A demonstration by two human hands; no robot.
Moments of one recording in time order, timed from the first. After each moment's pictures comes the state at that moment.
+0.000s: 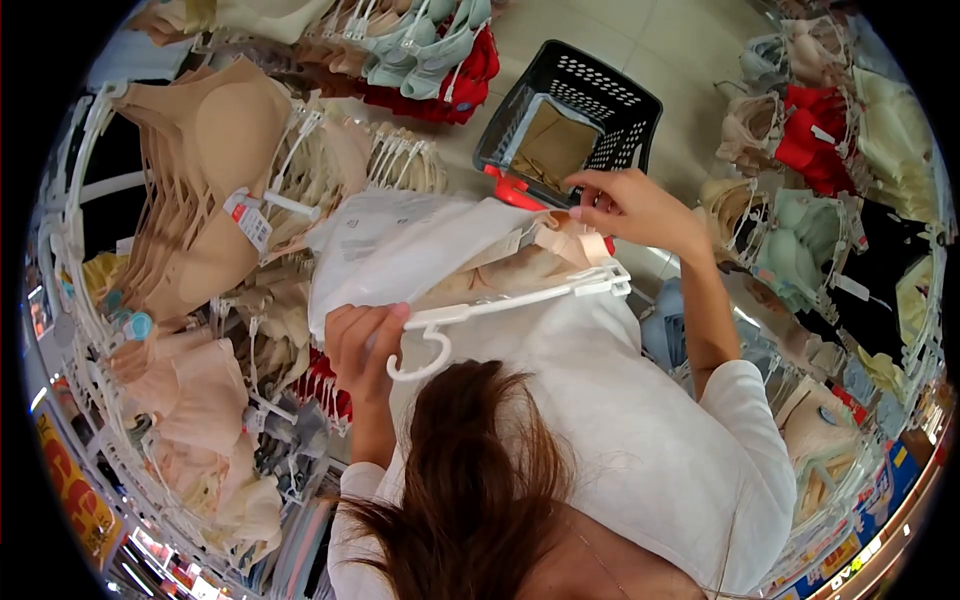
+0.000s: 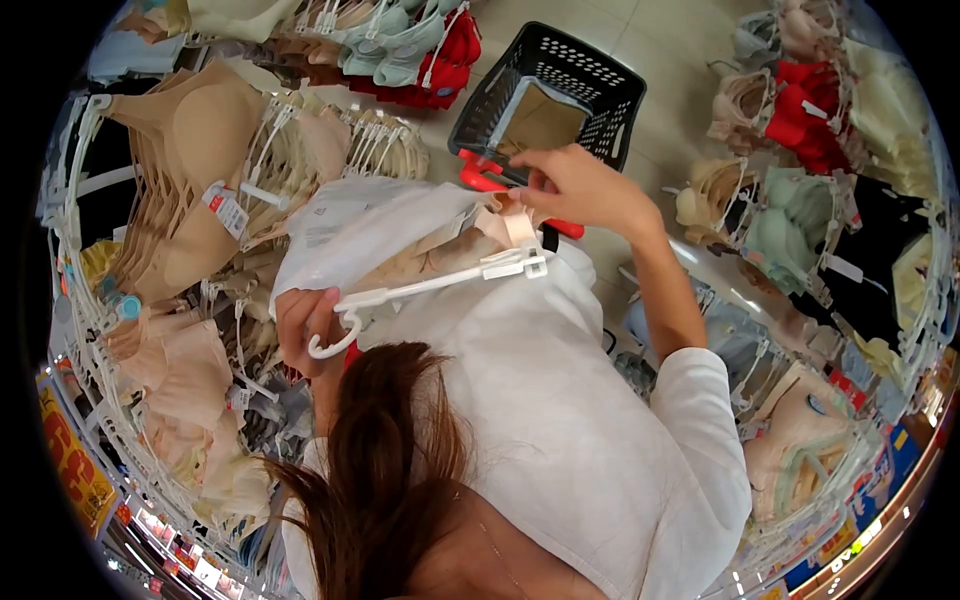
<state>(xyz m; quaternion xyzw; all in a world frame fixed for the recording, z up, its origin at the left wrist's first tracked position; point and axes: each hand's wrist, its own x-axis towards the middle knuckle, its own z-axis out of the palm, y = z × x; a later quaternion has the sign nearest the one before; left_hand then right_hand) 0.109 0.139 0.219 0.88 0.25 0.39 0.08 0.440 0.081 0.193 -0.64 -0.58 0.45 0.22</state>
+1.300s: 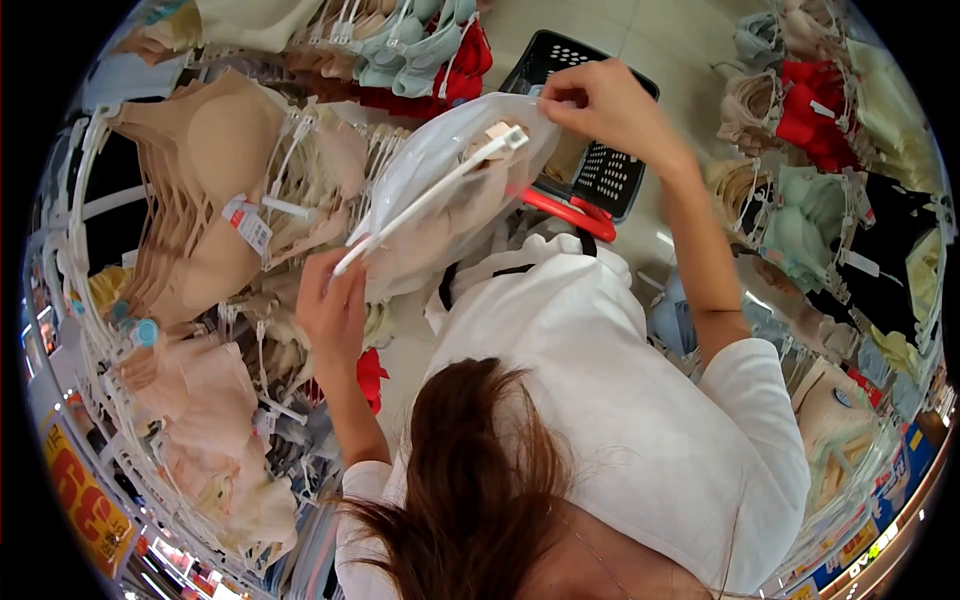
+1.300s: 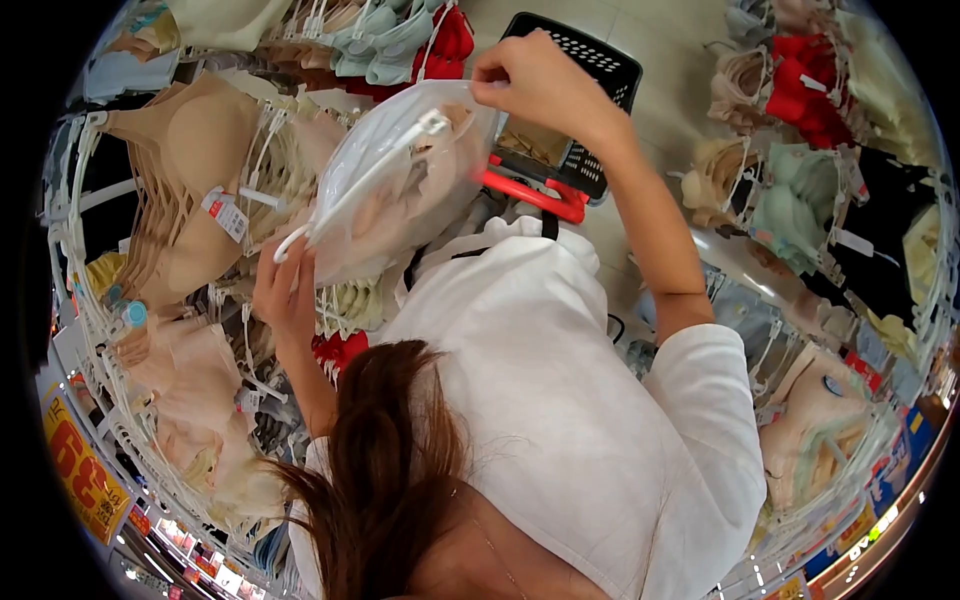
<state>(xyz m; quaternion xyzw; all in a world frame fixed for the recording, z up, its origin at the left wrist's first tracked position) 0.107 0.176 0.220 0.89 0.32 0.27 0.15 0.452 0.137 0.209 -0.68 -0.60 0.31 0.30</state>
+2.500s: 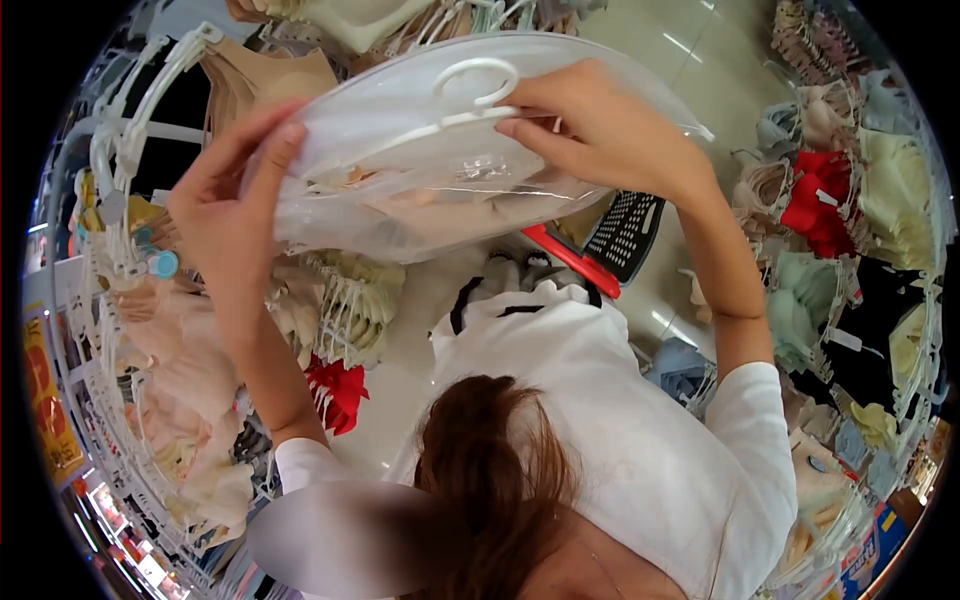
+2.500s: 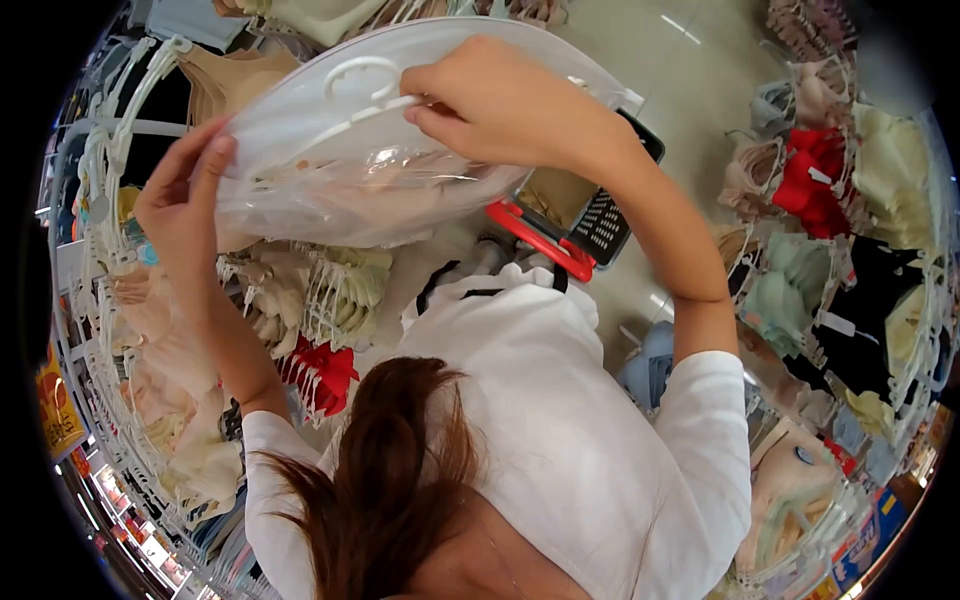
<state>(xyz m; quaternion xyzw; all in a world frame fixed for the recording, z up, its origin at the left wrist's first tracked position) 0.140 0.240 0.350 0.74 0.40 0.44 0.31 0.402 0.181 0.308 -0.48 -0.79 0.22 0.30</state>
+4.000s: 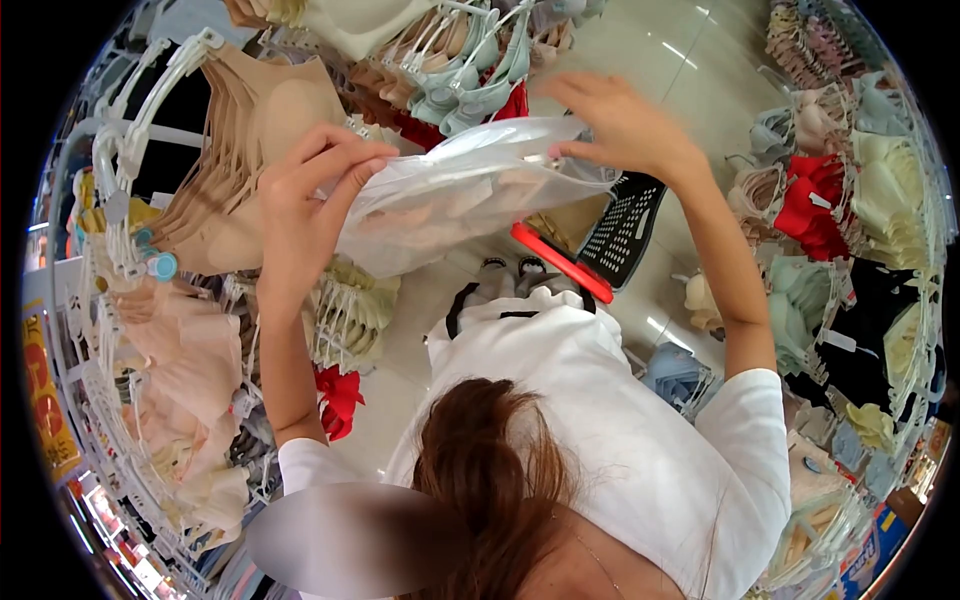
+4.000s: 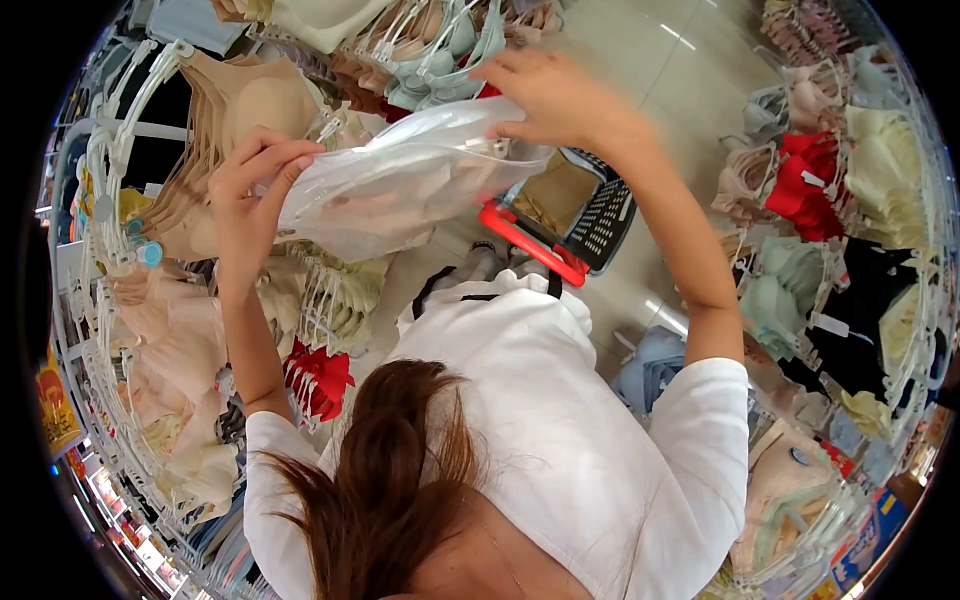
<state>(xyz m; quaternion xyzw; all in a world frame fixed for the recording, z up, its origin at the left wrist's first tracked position) 0.155 0.239 0.321 0.88 0.29 0.29 0.24 0.454 0.183 0.245 -0.52 -0.82 -0.01 0.25</state>
